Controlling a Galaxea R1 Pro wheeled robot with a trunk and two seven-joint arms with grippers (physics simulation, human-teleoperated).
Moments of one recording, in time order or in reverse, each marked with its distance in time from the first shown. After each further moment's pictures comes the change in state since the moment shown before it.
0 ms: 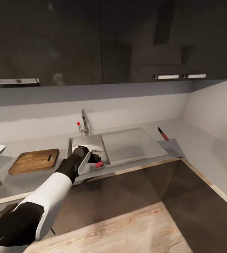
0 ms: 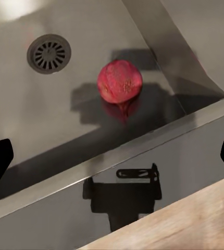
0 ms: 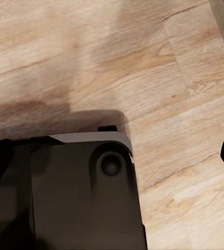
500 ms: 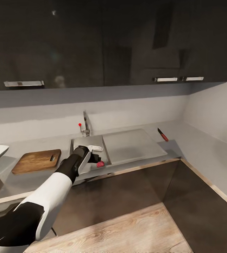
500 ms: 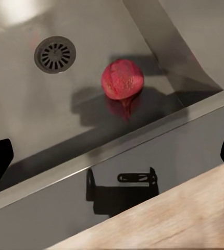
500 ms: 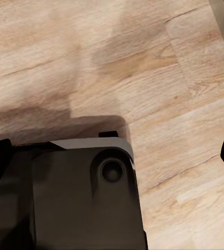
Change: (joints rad) left arm 0.000 -0.002 -0.002 -0.003 0.000 0.002 0.001; right arm 0.000 0.000 0.000 0.000 0.000 0.000 0.002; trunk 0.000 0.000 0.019
